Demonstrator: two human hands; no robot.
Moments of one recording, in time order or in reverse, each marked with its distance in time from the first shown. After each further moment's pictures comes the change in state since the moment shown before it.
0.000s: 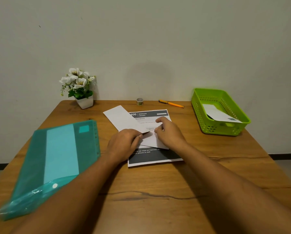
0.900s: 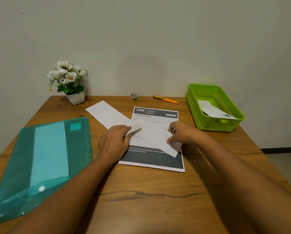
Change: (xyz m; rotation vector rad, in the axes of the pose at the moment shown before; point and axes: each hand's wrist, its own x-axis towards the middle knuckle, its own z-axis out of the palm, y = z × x) left_hand -0.005 -0.007 0.012 0.013 0.070 -0.151; right_hand 0.013 0.038 -0.058 -0.503 -0.310 0.041
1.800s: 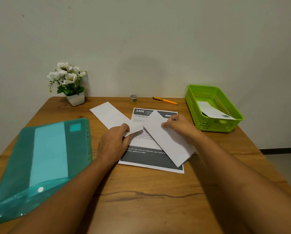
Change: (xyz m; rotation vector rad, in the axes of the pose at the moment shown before) left_hand -0.003 0.006 -0.009 -0.082 0.032 -0.008; right_hand 0.002 -0.010 0.003 0.768 0.192 0.058
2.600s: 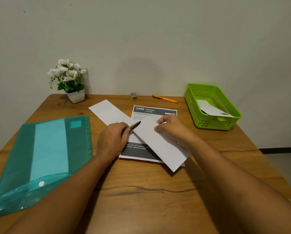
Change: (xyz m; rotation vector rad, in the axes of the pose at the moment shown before) left_hand 0.000 -0.006 0.005 -0.032 0.114 0.019; right_hand -0.021 -0.008 0.028 0.039 -0.038 -0.010
